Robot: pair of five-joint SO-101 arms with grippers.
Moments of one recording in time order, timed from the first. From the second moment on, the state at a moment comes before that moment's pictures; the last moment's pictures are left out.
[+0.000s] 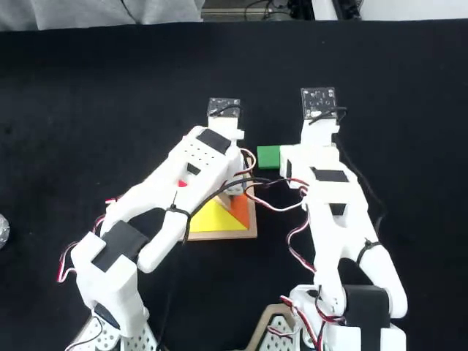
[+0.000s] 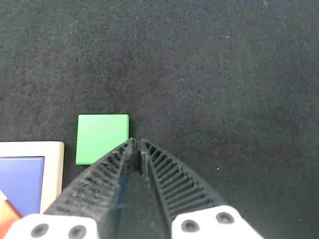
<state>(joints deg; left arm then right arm) 27.6 15.3 8.0 66.4 27.6 2.1 -17.2 53.5 22.5 3.5</state>
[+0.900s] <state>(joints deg) 26.3 15.3 11.3 62.2 28.4 2.2 -17.2 53.5 22.5 3.5</state>
